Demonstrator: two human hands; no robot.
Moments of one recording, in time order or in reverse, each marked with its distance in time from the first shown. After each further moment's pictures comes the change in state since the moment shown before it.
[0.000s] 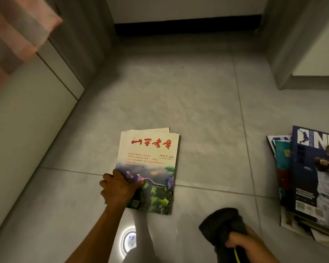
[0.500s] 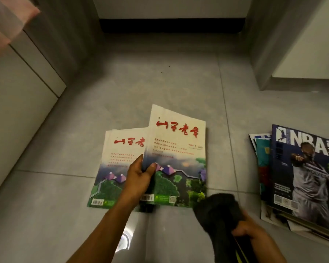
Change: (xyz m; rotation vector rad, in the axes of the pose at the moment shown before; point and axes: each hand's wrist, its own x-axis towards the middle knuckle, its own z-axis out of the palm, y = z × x) left_hand -0.058 0.076 -0.015 -0.895 -0.358 0.241; right_hand -0.024 -0.039 0.022 -0.122 0.041 0.109
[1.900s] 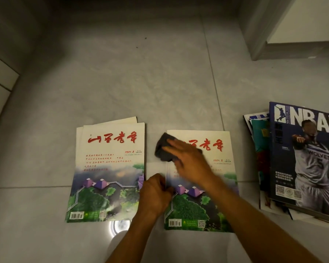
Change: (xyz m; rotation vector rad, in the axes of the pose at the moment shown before) left_hand 0.013 -0.042 0.078 0.514 -0.251 0.018; right_hand 0.204 -0.024 0.059 -1.376 -0.010 -1.054
